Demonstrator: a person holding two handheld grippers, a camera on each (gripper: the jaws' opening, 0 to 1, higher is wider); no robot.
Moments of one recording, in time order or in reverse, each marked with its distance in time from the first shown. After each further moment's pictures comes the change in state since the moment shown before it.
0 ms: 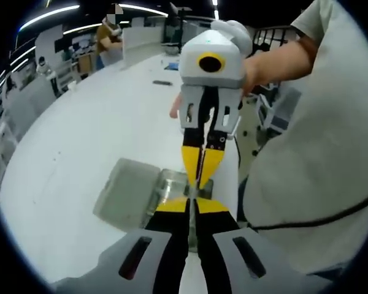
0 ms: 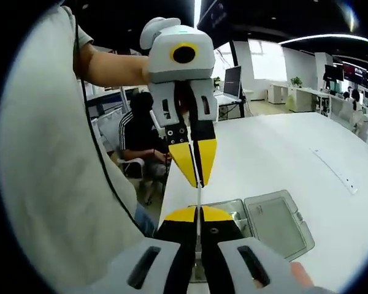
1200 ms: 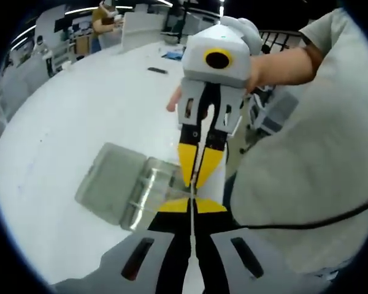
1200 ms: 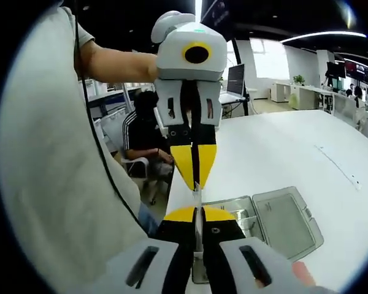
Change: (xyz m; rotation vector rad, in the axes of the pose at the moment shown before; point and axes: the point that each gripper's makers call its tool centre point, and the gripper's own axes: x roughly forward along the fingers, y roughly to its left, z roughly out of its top) left arm 0.006 -0.012 -0.012 -0.117 0.057 -0.095; right arm 0.007 0.009 -0.010 0.014 0.009 0.025
